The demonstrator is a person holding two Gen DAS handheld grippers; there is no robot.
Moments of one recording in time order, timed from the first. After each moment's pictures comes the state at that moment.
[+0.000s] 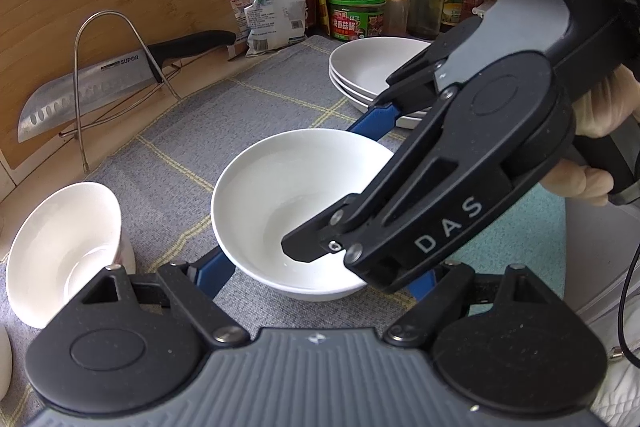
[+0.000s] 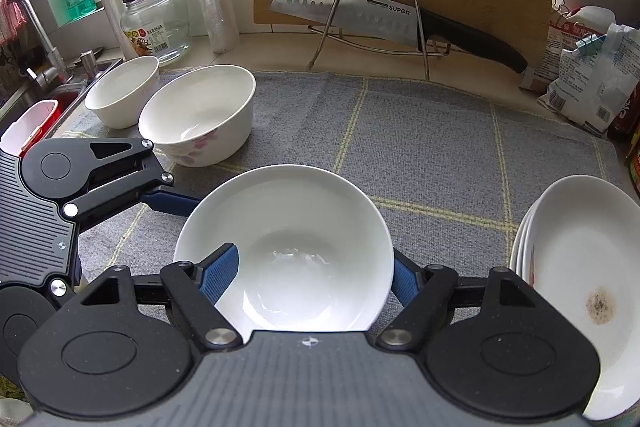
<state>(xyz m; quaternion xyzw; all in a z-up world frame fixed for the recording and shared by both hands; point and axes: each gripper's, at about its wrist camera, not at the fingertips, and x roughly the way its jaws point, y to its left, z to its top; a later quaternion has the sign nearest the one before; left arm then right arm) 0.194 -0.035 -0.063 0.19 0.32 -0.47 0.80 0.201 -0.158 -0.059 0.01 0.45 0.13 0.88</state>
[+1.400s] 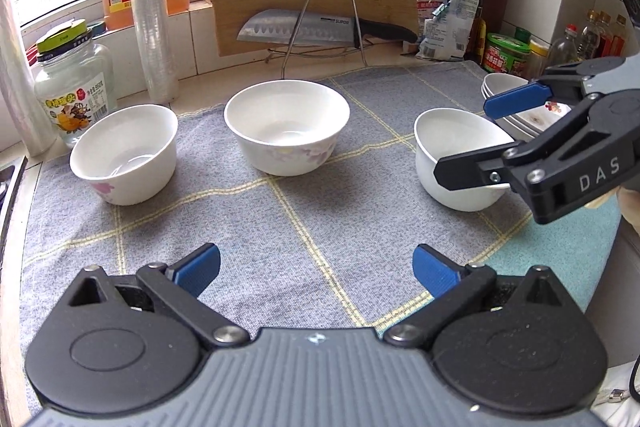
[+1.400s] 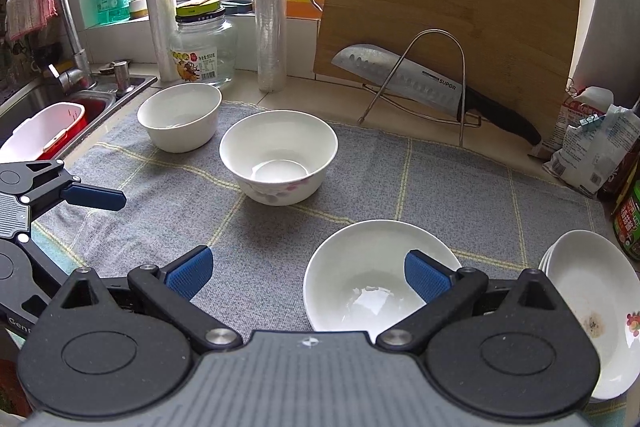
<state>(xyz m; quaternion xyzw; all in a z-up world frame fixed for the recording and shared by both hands) 0.163 0.095 -0.054 0.08 0.36 -0.27 0.89 0.165 -0.082 -0.023 -0.05 0.38 0.13 0.91</state>
